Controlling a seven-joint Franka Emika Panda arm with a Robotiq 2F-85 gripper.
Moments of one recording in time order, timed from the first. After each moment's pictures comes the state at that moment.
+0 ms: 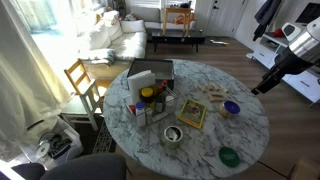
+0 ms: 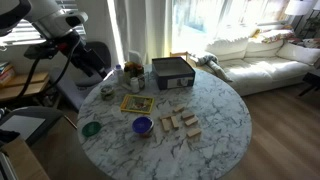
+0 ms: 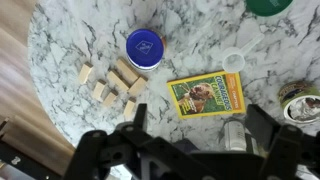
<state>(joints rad) -0.10 -0.60 0.00 -2.64 -0.27 2.37 -0.07</state>
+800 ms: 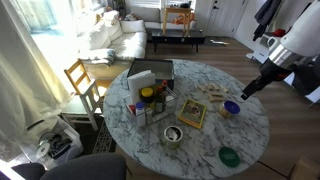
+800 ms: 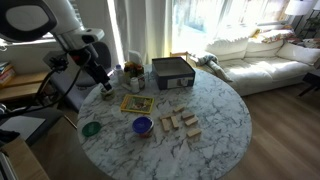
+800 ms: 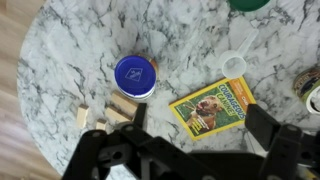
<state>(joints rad) -0.13 -0.42 0.00 -2.58 -0.20 2.37 0.13</state>
